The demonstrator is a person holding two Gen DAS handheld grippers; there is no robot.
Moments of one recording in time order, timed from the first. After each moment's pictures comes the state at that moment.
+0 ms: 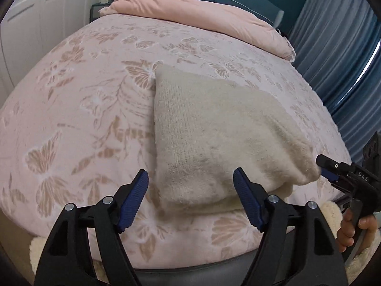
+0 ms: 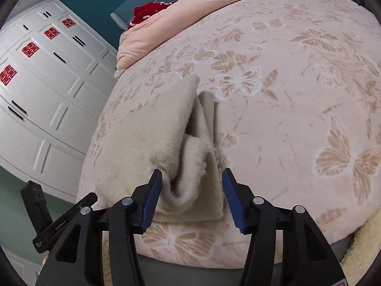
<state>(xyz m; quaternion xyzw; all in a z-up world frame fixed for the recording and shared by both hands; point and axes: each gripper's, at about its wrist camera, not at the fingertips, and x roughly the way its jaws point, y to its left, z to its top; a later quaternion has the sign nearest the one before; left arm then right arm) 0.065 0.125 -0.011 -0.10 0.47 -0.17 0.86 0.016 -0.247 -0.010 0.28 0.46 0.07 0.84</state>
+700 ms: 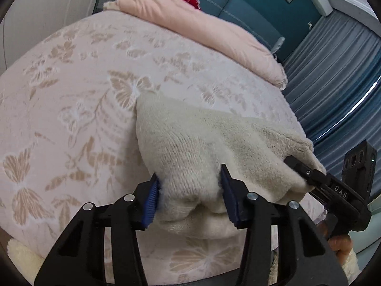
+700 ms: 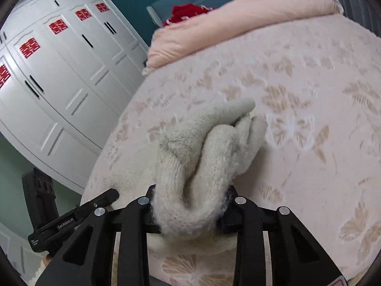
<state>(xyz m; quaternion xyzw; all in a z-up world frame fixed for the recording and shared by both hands) 0.105 0.115 0.014 -0.19 0.43 -0.20 0.86 0.077 -0.208 0.051 0.23 0.40 0.15 0.88</state>
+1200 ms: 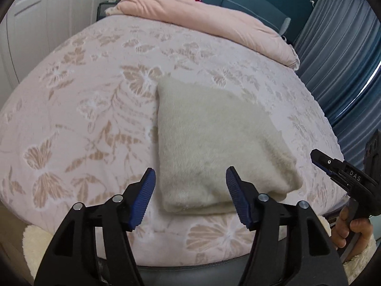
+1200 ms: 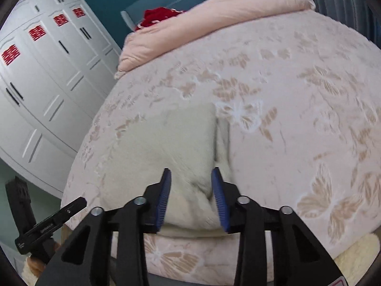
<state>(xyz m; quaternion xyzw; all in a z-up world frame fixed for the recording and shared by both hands) 0.071 0.094 0.019 -0.09 0.46 -0.15 0.87 0.052 -0.233 0.036 0.20 0.43 0.08 0.87</state>
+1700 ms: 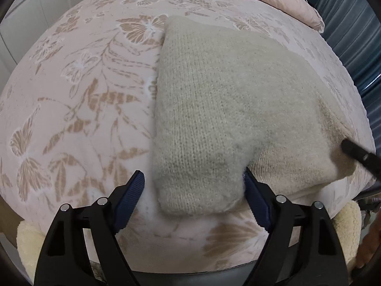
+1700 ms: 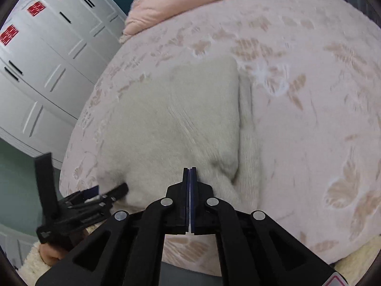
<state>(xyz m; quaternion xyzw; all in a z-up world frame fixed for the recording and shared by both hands) 0.100 0.068 -0.070 -0.02 0.57 -0.10 0.82 0.067 -0.222 -0.006 0.19 0.50 0.10 0.84</state>
